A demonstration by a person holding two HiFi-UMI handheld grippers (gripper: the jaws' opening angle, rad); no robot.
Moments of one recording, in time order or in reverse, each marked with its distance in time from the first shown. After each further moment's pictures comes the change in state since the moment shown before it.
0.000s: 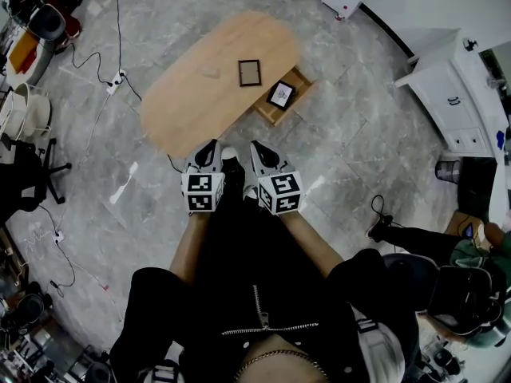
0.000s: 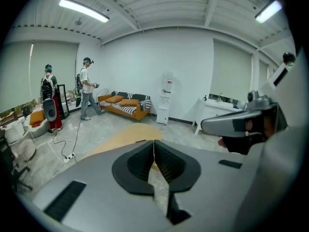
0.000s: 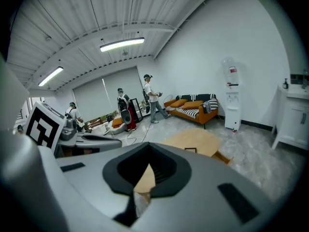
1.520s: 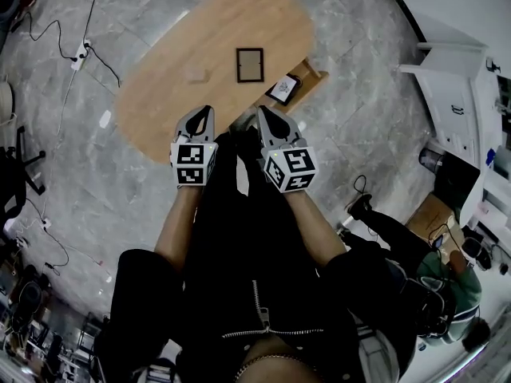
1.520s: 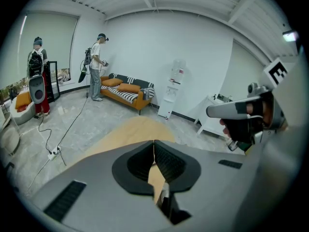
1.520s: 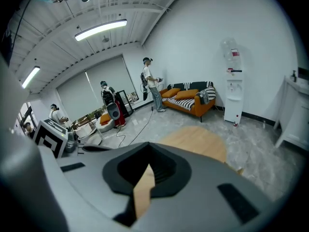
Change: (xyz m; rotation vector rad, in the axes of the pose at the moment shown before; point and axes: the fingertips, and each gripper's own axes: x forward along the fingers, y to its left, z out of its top) left arm 0.234 0.139 0.044 -0.114 0.144 -0.091; right arm 0.234 -0.123 0.080 0.083 0.122 -0.072
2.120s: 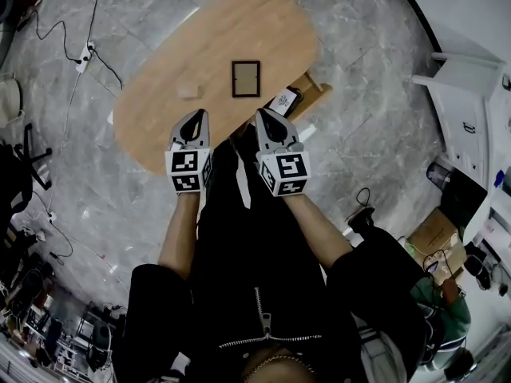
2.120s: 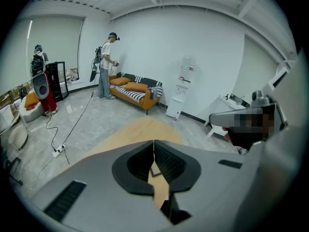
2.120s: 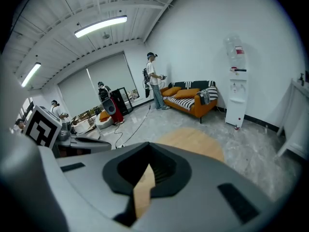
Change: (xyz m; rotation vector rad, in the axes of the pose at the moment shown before) left arm 0.063 -0.004 0.023 -0.052 0.016 0.105; right arm 0.041 -0.074 0.005 -0.045 0.028 0.015
